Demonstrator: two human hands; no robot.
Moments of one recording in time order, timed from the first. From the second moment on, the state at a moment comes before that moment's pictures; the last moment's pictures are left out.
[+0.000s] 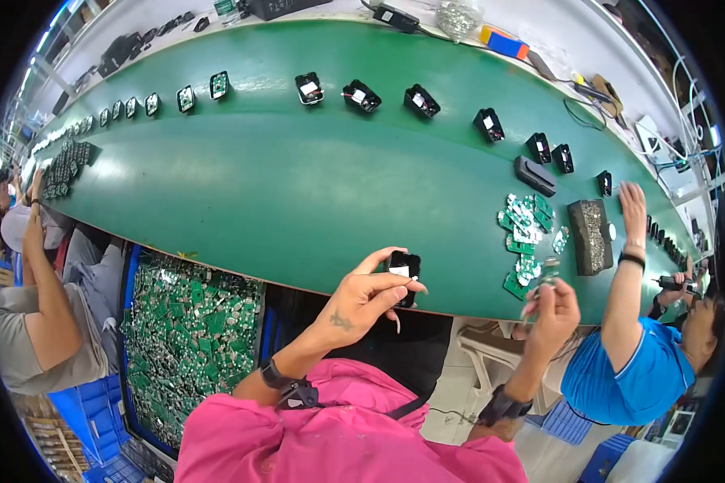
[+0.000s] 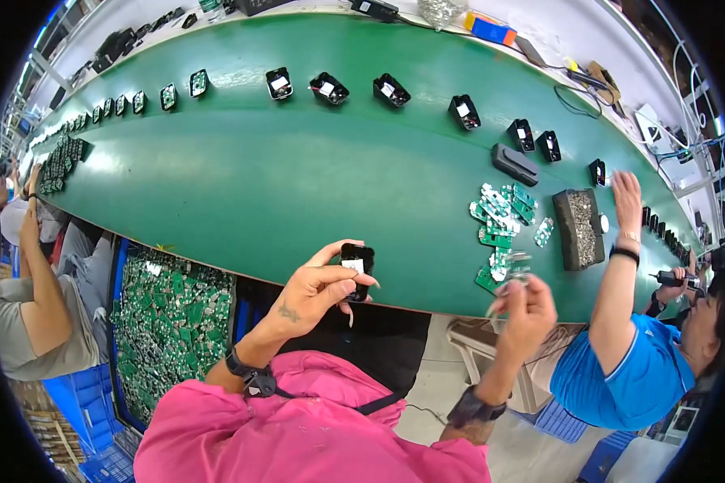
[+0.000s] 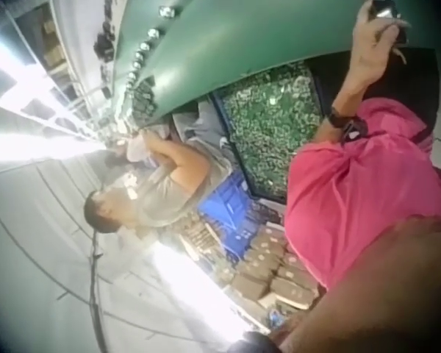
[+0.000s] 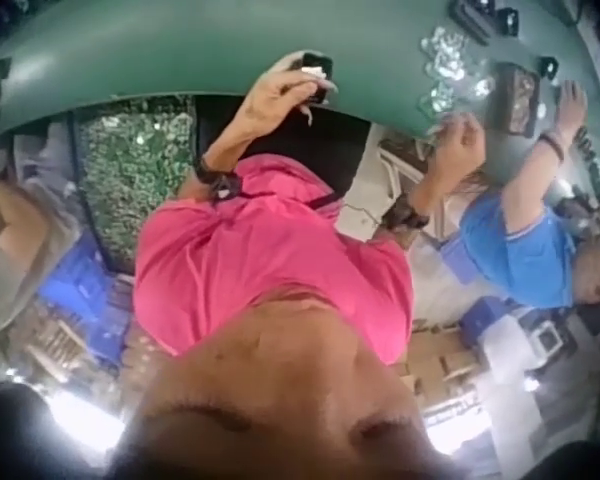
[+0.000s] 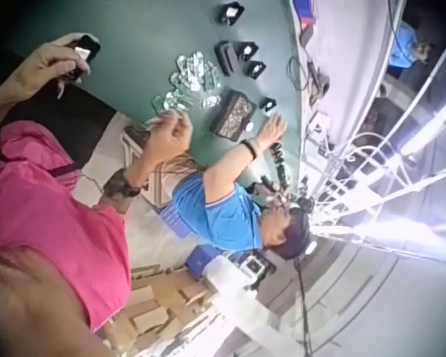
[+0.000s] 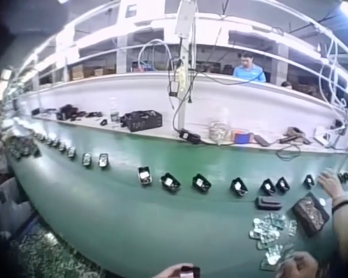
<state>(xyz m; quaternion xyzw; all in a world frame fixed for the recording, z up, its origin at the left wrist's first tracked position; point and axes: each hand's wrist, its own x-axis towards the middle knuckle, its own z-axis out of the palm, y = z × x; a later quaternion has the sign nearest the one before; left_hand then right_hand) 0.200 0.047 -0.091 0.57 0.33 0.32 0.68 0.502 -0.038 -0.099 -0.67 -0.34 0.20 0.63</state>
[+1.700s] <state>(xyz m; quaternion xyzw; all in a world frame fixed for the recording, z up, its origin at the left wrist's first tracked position) 0.203 0.011 -0.079 0.66 0.40 0.35 0.53 0.338 -0.033 -0.075 -0.48 -0.41 0.45 0.63</state>
